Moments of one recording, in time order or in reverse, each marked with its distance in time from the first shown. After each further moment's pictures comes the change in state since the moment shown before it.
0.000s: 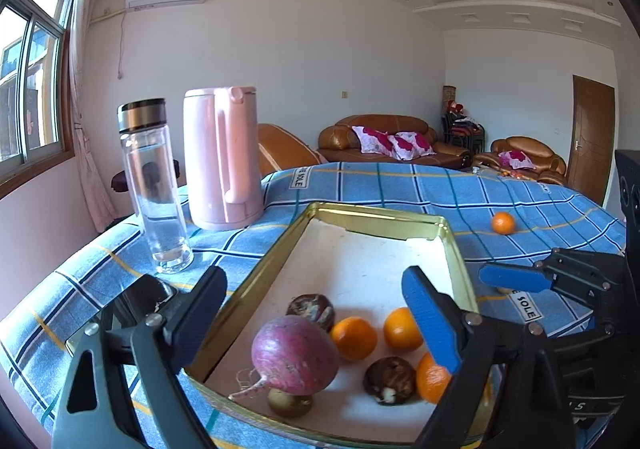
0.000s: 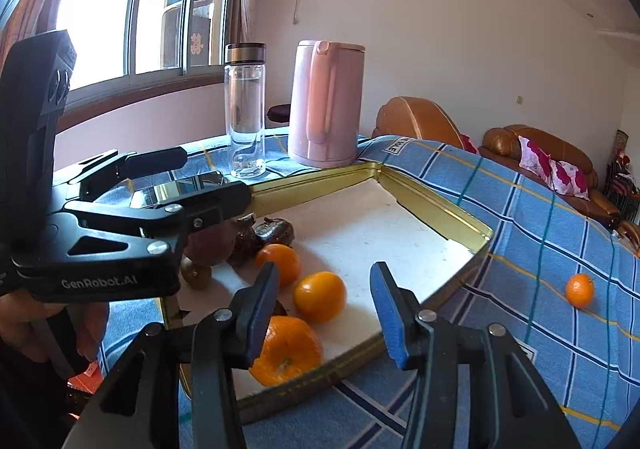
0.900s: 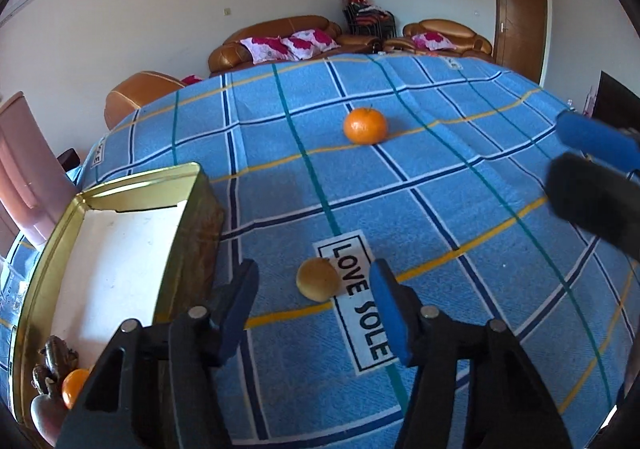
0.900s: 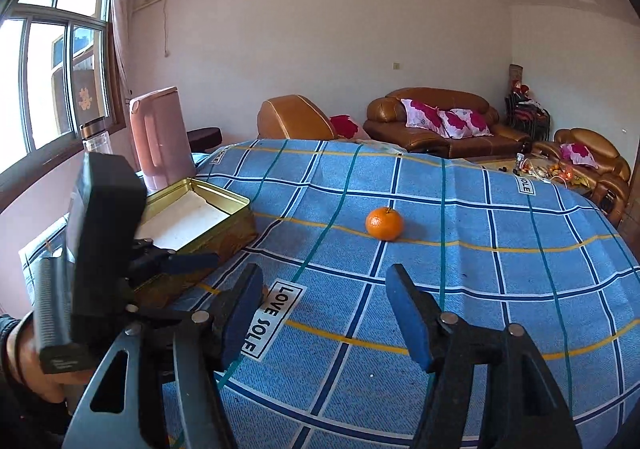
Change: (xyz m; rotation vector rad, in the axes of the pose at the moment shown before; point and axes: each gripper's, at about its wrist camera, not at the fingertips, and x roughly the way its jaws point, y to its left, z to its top) left arm 0.116 -0.210 -0.002 0.275 0.401 -0.231; right arm -0.108 -0.156 -0.039 0.310 -0.021 -0.279
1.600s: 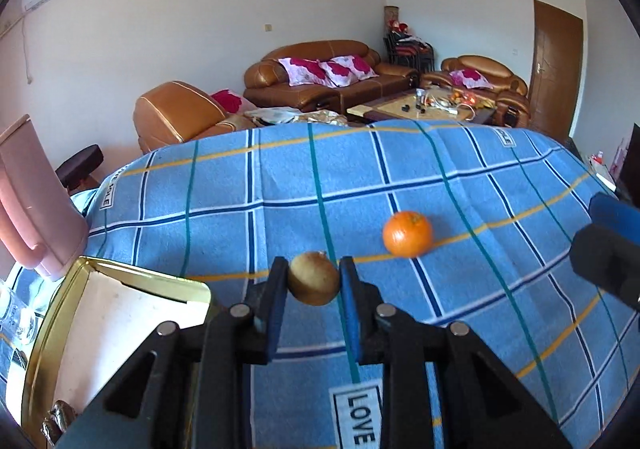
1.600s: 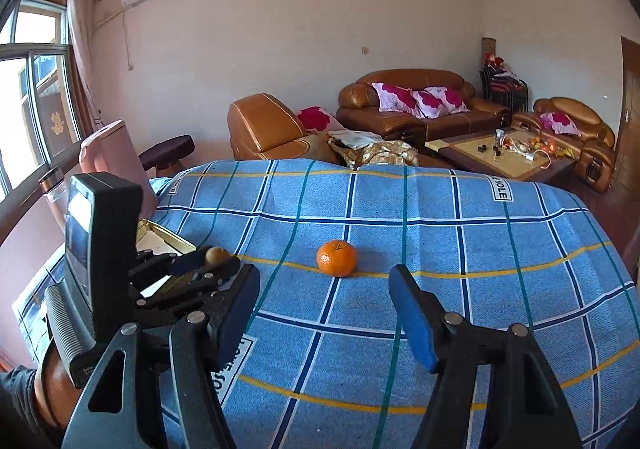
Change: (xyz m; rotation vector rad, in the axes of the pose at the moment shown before) left arm 0.023 0.018 0.091 -0.137 -0.116 0.093; right arm 0.051 -0.063 0.057 0.141 0.084 -0.058
